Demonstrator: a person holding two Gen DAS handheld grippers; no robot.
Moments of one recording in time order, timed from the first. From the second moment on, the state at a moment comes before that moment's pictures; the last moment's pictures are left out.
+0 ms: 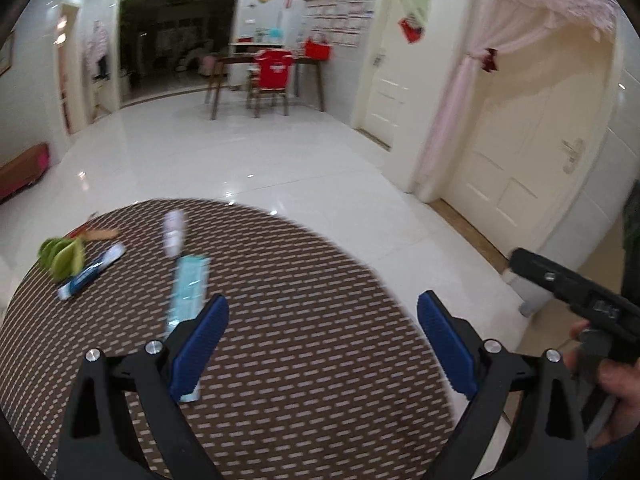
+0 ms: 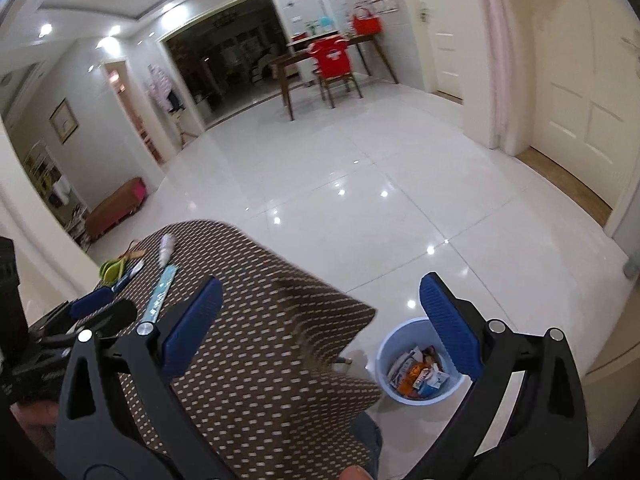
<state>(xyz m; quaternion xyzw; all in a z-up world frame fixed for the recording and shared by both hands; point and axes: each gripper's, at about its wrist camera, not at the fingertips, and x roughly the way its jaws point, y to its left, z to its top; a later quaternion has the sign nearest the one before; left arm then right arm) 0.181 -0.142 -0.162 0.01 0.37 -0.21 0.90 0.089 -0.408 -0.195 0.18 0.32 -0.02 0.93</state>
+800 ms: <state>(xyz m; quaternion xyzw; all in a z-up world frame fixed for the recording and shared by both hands) 0.249 -0.093 -0.238 0.10 0.46 -0.17 0.87 0.120 -0.339 -0.212 0.15 0.36 0.03 0.92</state>
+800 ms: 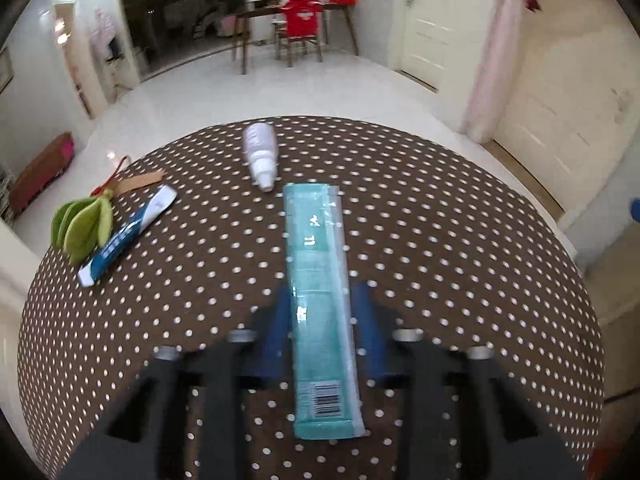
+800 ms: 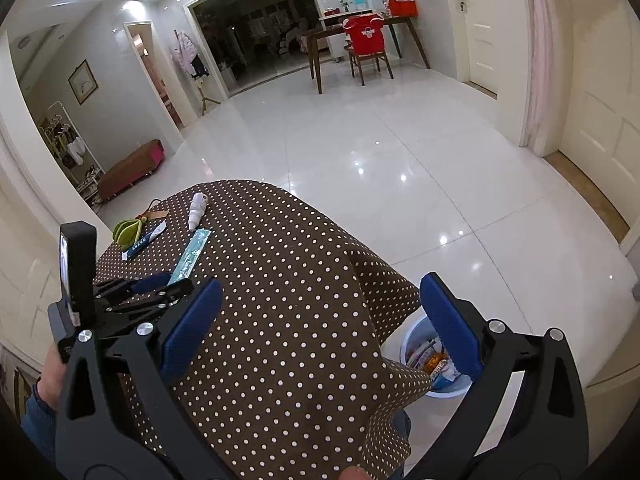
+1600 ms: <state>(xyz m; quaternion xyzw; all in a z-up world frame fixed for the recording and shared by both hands) 0.214 0.037 -0.218 -0.02 0.42 -0.12 0.90 0.282 -0.187 -0.249 0.06 0.42 0.14 0.89</state>
